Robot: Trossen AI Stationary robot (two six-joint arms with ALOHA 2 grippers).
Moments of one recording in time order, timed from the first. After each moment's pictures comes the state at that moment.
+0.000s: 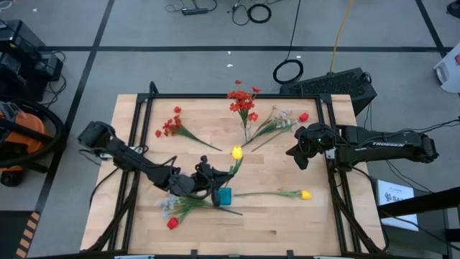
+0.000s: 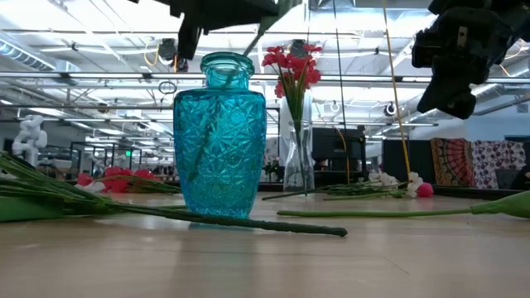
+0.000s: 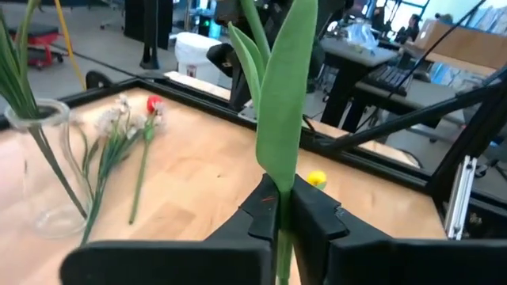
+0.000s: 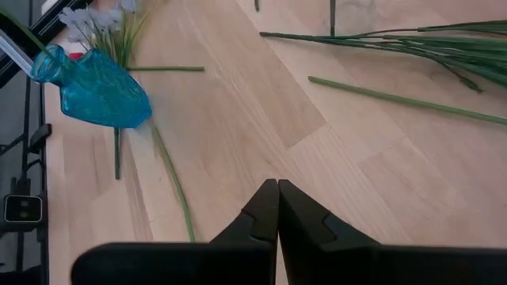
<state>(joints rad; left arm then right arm) -0.46 1.61 0.85 0.57 -0.71 -0.39 -0.14 0.71 0.55 -0.59 -0.11 0.55</state>
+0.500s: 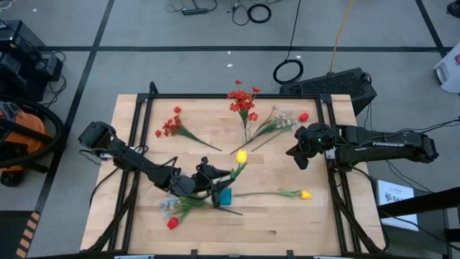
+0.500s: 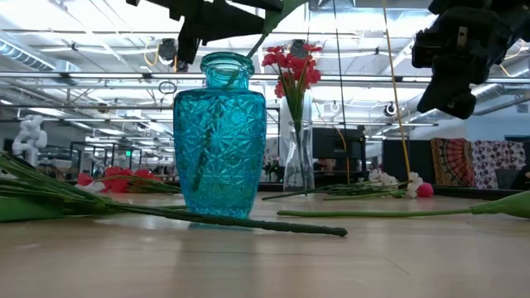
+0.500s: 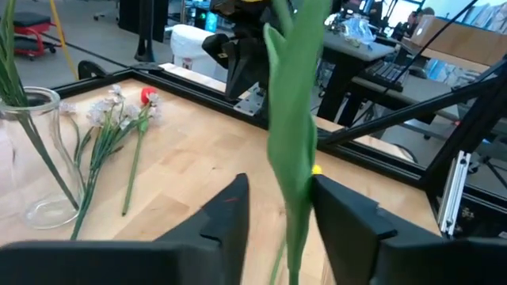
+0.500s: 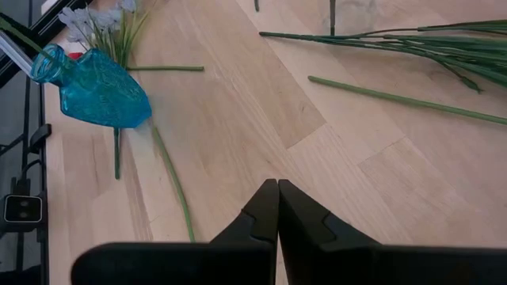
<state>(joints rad) -0.46 1.61 0.85 0.55 -0.69 -0.41 -0.14 0.71 0.55 -0.59 -0.11 0.56</state>
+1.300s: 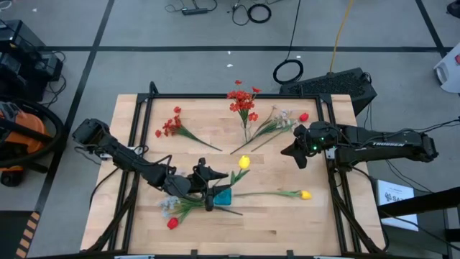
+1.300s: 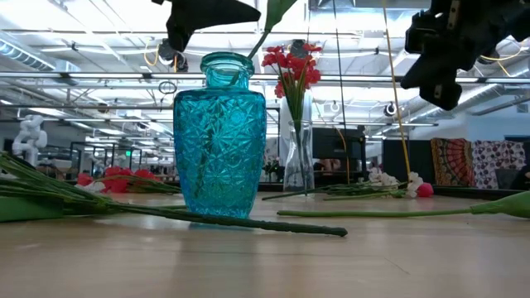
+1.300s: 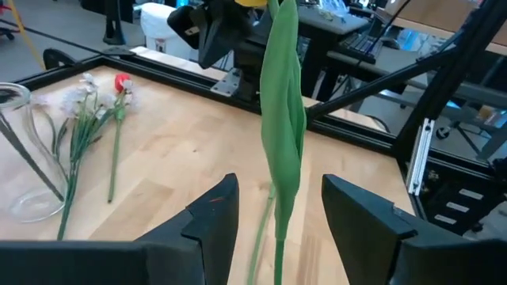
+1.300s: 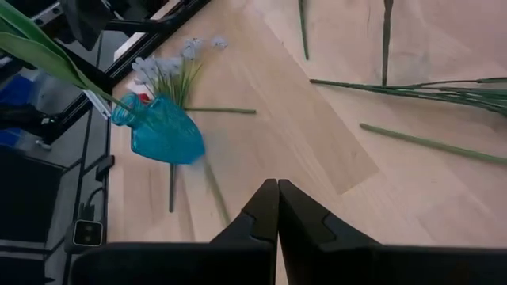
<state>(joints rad) -0.48 1.52 0.85 0.40 -0.60 -0.41 -0.12 0.71 0.55 -0.42 -0.16 0.59</state>
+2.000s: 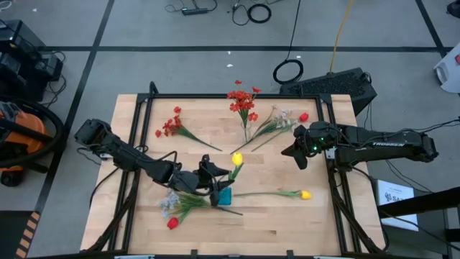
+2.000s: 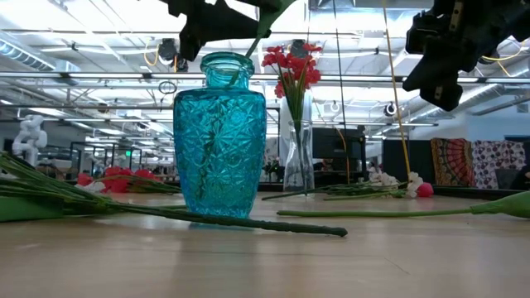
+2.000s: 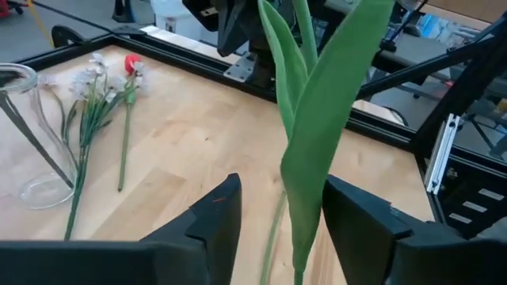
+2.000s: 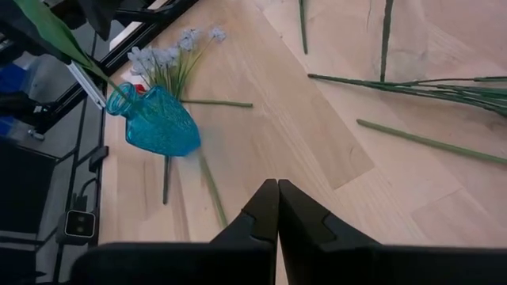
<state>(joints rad) -0.42 1.55 0.91 0.30 -0.55 -0.47 -0.12 0.71 0.55 -0.44 -0.16 0.56</state>
